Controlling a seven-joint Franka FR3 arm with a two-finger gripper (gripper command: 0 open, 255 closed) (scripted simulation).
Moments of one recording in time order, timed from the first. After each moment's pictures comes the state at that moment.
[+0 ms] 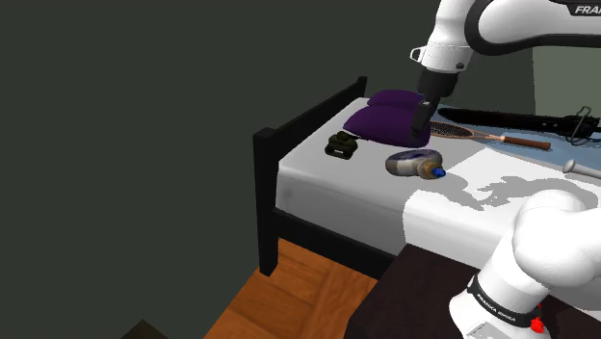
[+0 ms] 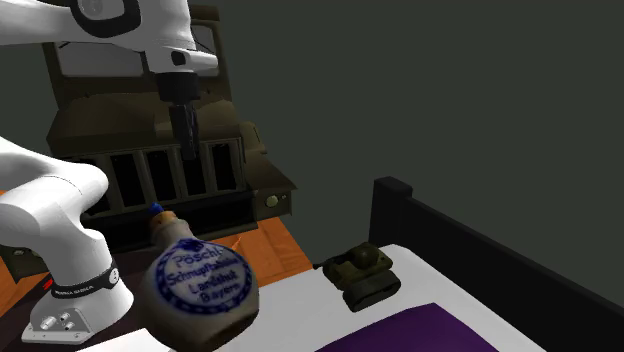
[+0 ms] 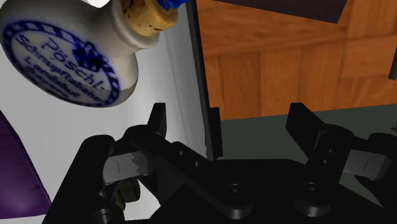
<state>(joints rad) -0.01 -0.83 0.00 -2.40 -0.08 1.63 -0.16</state>
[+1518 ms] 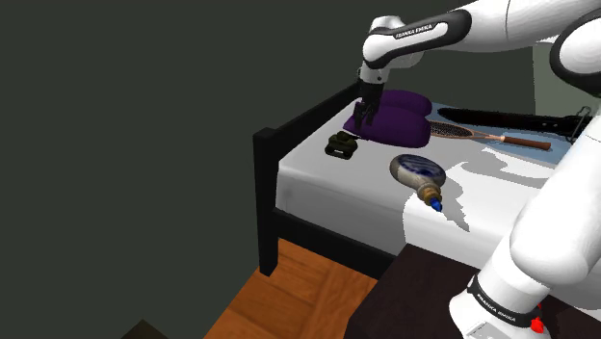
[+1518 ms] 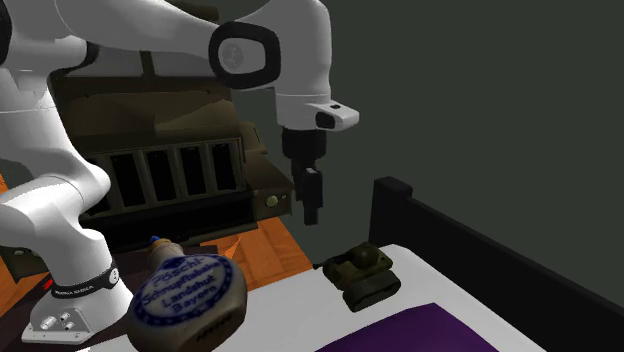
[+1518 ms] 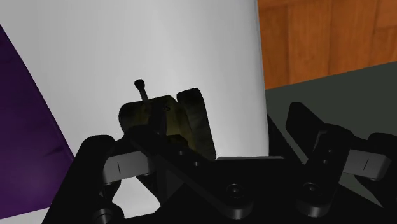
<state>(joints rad) -0.07 -0.02 -0.22 -1.90 0.01 1.88 -0.37</state>
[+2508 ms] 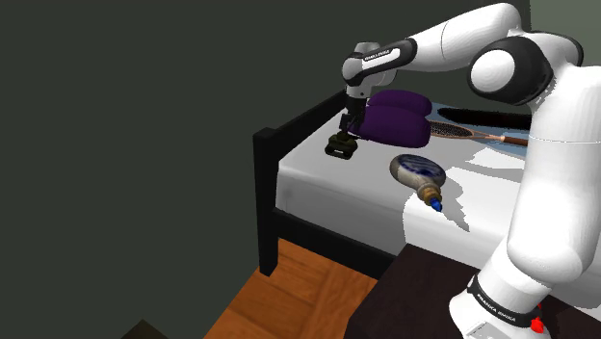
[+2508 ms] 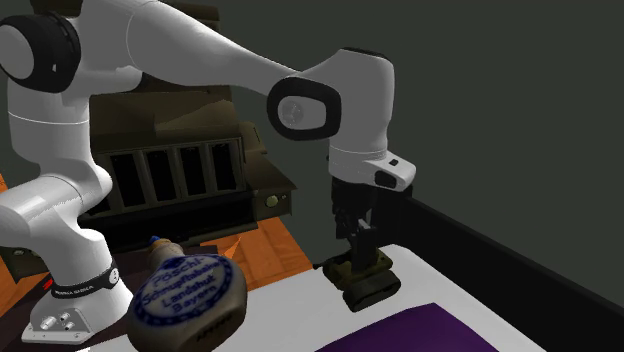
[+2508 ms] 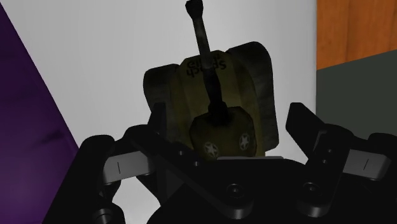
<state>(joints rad) -0.13 0.31 -0.24 -1.65 0.12 1.93 -0.45</state>
